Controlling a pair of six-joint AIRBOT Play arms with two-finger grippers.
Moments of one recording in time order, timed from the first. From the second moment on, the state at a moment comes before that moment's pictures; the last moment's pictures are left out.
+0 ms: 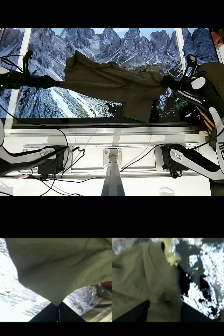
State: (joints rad) left arm 0.37 -1.42 1.08 0.81 -1.28 -0.81; right arm -0.14 -1.18 0.77 -1.12 0.67 1.38
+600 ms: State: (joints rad) left arm 0.37 -1.43 1.08 0.83 -1.28 -0.82; right arm -0.44 -1.22 0.75 -1.07 1.04 1.08
